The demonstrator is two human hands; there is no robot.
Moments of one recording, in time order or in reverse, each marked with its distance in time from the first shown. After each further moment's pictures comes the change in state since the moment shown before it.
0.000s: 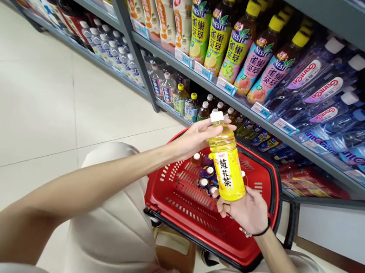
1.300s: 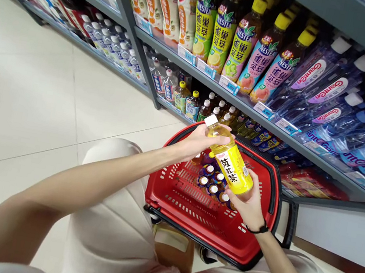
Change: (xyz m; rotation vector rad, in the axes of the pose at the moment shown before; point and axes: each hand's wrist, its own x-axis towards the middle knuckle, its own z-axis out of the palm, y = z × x) left_hand -0.002 -0.010 0.006 0.103 0.175 -0.121; right_hand 0.010 0.020 -0.018 -0.652 0.431 -0.554
